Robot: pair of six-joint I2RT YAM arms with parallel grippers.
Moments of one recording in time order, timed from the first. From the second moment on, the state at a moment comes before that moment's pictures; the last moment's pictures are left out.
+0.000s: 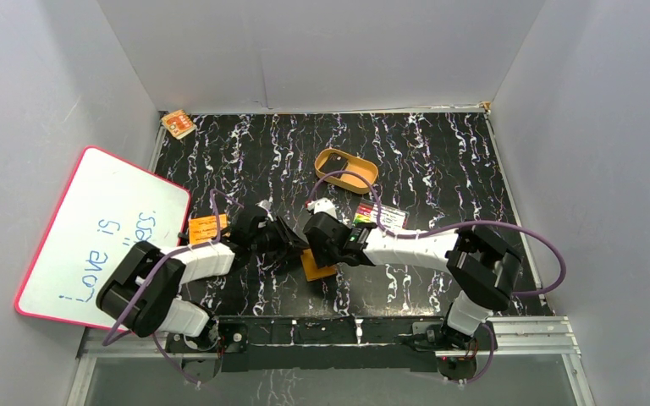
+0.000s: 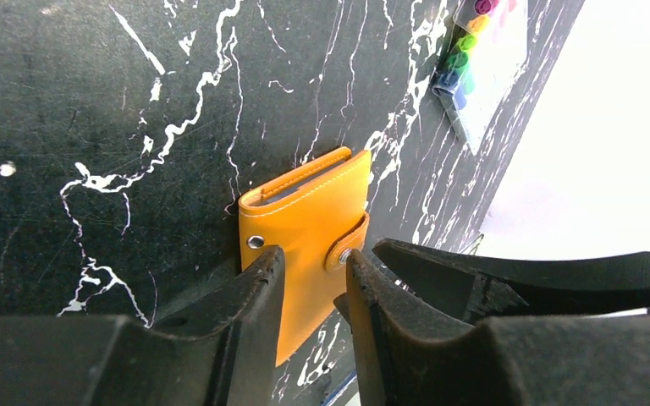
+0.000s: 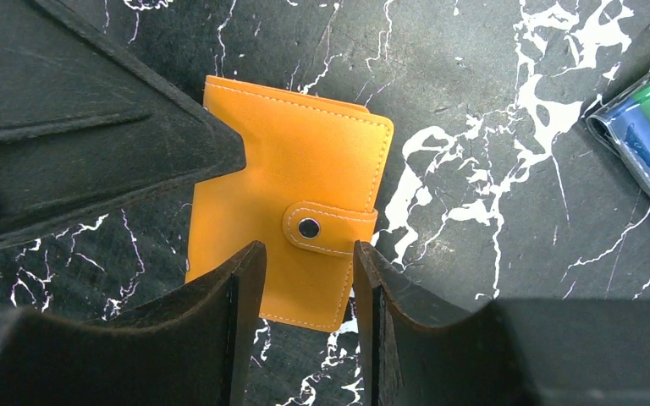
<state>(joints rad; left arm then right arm) -0.53 1.40 0.43 0.23 0.34 -1.12 1.12 1.65 0.99 -0.34 0.26 0.58</state>
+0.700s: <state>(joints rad) -0.53 1.43 0.43 0.24 0.34 -1.13 1.14 1.75 1.09 -0.42 0.34 0.59</state>
